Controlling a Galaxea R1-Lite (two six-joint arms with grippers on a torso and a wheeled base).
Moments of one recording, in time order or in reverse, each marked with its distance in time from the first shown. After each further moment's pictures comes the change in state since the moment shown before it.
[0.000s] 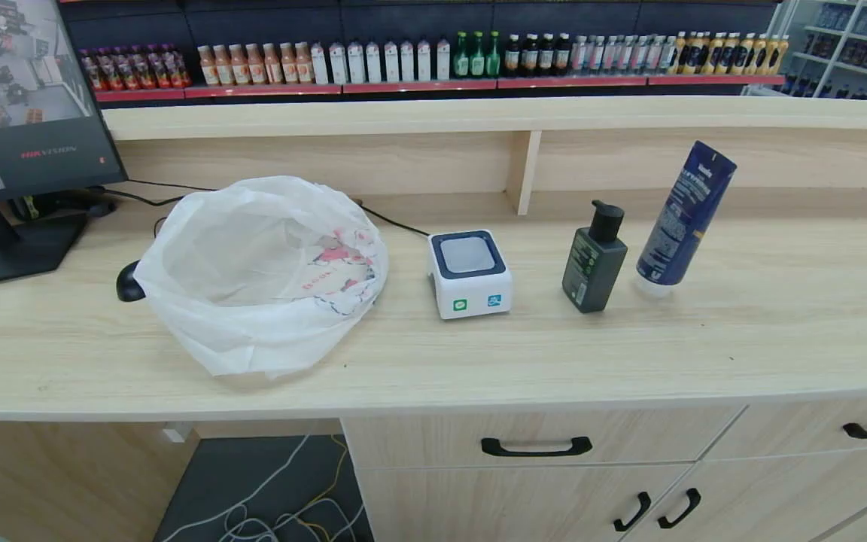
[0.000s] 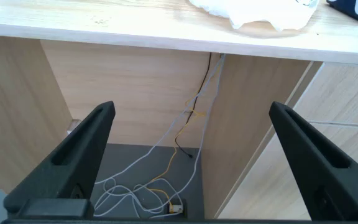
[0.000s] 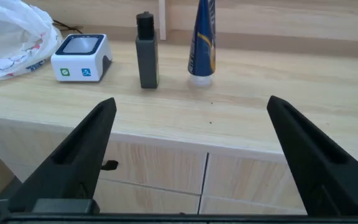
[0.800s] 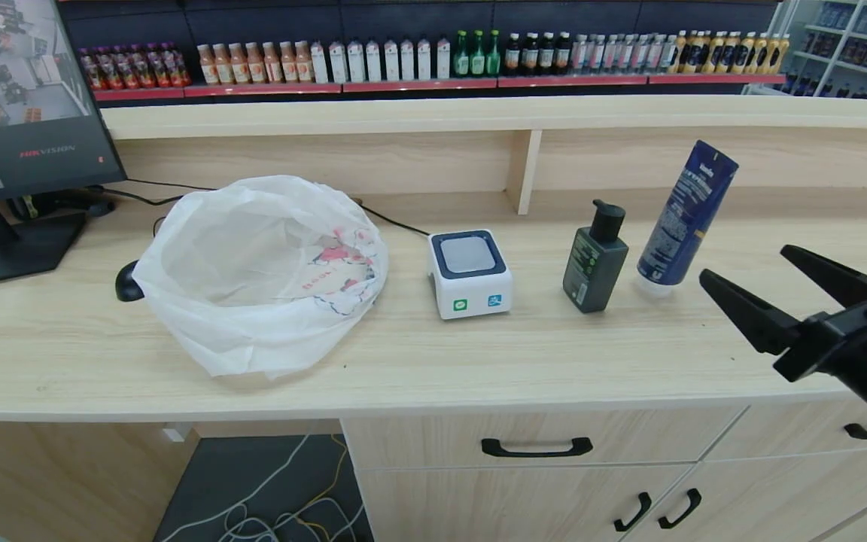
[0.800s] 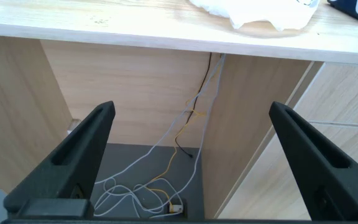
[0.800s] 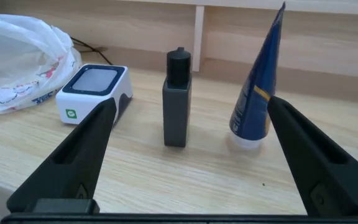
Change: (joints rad) left arm 0.000 0.000 0.000 0.000 0.000 0.000; right arm 0.188 0.724 -0.091 -0.699 -0.042 -0.011
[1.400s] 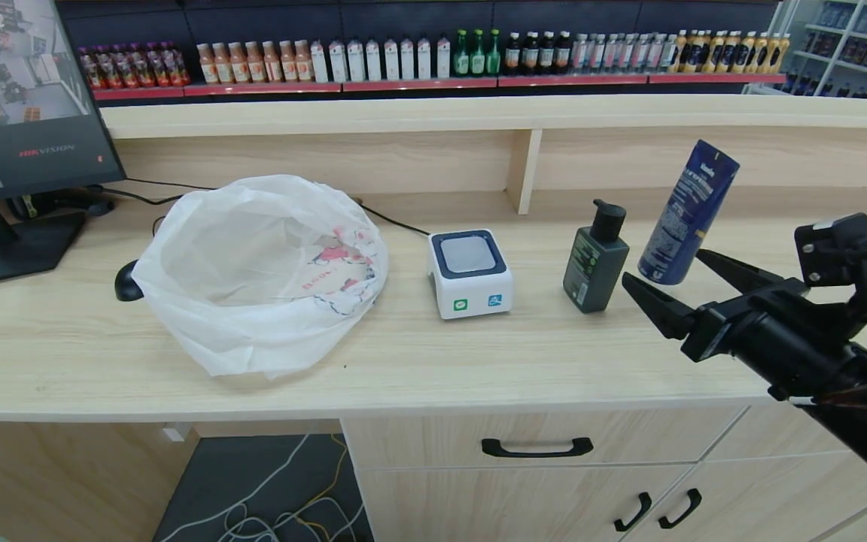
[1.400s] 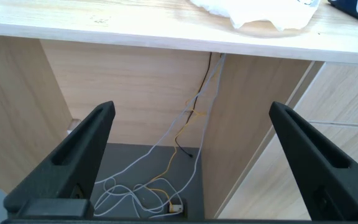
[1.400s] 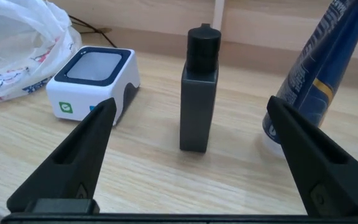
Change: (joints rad) left arm 0.000 0.000 0.000 0.000 0.000 0.000; right arm 0.058 0.221 -0.110 -0.050 -0.033 -0.019
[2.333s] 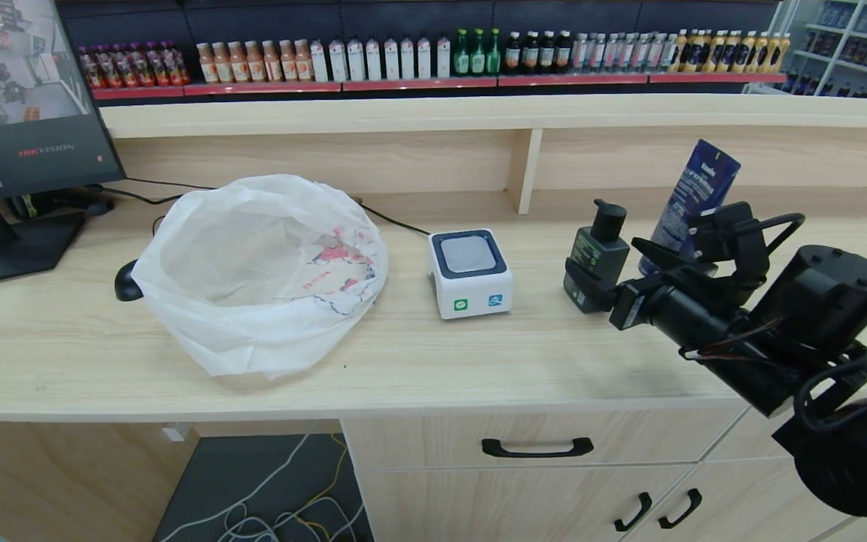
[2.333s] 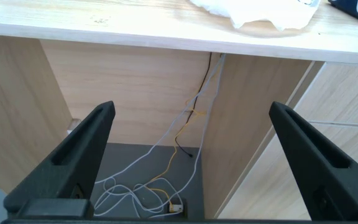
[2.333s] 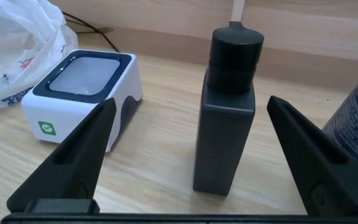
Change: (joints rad) left arm 0.000 0.000 0.000 0.000 0.000 0.000; right arm 0.024 0.234 -0.212 -0.023 0.003 0.000
